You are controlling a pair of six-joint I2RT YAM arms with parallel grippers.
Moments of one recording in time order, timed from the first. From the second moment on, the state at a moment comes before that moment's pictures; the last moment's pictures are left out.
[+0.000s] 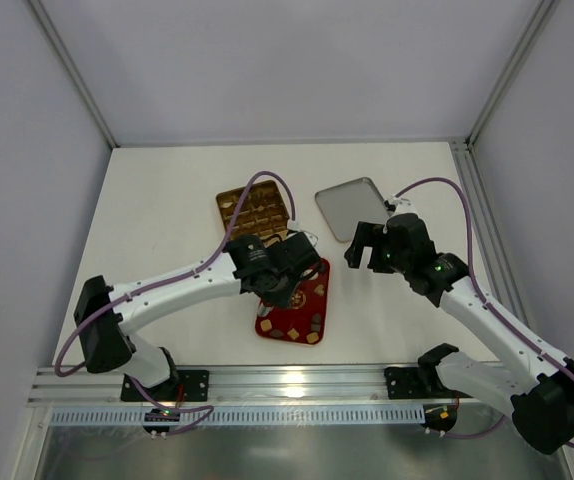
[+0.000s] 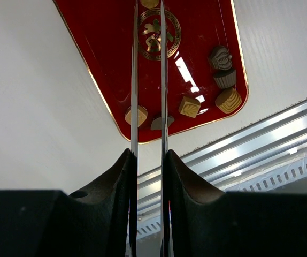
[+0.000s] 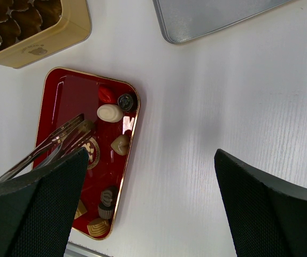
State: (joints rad) left arm -1.11 1.53 1.37 -1.06 -0.23 -0.55; right arm 0.48 0.99 0.77 -0.46 0.07 0.51
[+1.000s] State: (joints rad) left arm -1.11 1.51 1.36 -1.07 -0.23 -0.55; right arm 0.48 0.99 0.76 -0.46 0.07 0.51
